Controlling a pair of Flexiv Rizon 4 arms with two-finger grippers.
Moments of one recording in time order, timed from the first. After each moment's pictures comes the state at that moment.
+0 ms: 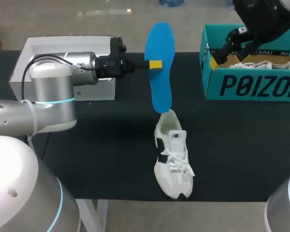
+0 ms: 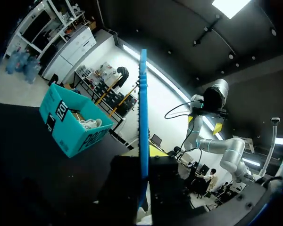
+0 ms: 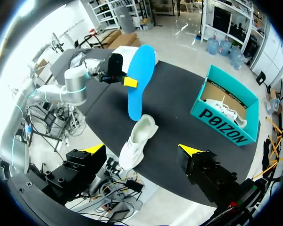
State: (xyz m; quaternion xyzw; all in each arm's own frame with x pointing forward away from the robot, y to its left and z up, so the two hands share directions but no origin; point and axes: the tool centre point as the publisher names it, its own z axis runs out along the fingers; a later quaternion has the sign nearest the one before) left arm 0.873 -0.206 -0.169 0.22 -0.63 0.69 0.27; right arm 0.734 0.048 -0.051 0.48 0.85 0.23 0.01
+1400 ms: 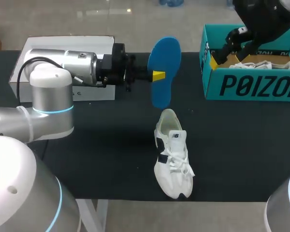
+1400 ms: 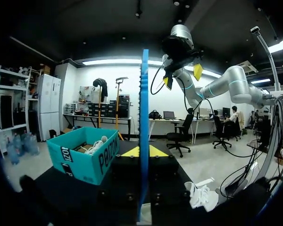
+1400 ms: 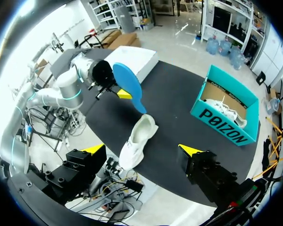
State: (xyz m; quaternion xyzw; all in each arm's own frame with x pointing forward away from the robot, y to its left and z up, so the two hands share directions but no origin) left arm 0.842 -0.217 -0.175 0.00 -0.71 0.70 0.04; right arm 0.734 0.048 -0.051 0.48 0.85 0.23 0.01
